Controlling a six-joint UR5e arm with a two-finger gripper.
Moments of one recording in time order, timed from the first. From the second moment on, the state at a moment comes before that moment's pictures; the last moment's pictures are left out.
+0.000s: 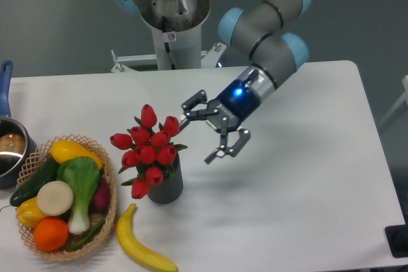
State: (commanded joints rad) arm 2.80 -1.76 -1.96 -0.86 0.57 1.58
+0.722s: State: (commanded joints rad) arm 2.85 -1.62 -1.81 -0.87 1.33 1.59
